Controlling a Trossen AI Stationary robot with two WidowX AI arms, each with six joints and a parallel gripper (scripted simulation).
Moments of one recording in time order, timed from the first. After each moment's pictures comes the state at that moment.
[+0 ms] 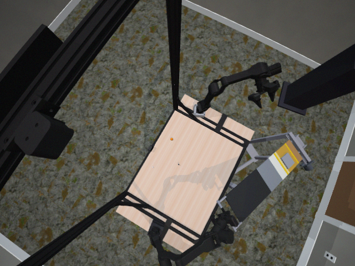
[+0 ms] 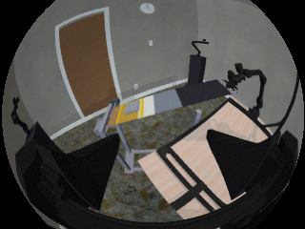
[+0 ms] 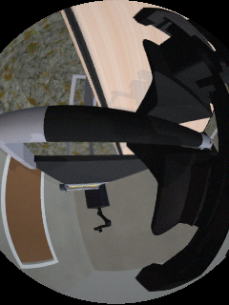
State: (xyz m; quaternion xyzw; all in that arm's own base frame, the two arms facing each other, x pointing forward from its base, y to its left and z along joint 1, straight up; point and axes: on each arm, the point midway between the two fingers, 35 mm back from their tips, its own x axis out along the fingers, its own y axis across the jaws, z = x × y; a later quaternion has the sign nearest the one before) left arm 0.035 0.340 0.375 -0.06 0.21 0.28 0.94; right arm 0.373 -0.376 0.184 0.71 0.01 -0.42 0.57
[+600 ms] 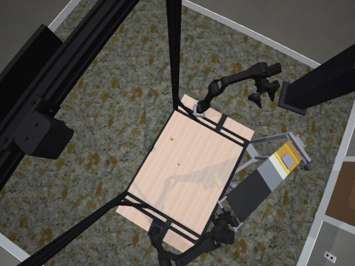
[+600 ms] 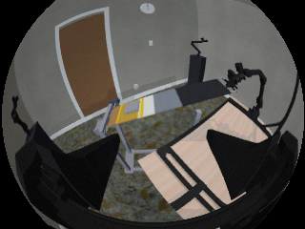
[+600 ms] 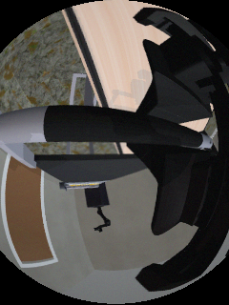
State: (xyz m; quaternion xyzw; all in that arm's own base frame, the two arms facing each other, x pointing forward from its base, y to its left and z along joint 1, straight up) left arm 0.035 0.340 0.375 -0.06 0.21 0.28 0.94; right arm 0.375 -0.377 0.190 0.71 0.01 -0.42 0.57
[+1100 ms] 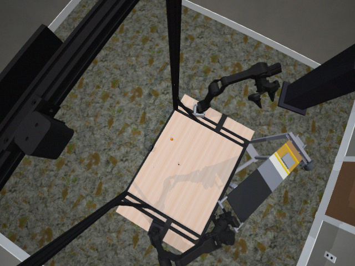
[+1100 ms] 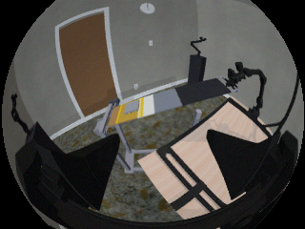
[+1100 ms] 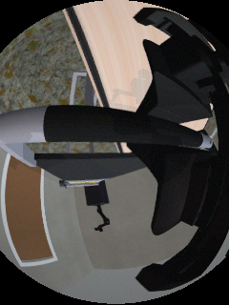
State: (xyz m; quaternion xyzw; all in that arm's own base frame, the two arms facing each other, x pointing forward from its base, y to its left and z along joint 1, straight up) left arm 0.035 0.340 0.375 -0.06 0.21 0.28 0.94; right arm 0.376 -0.379 0.197 0.71 0.00 -0.41 0.57
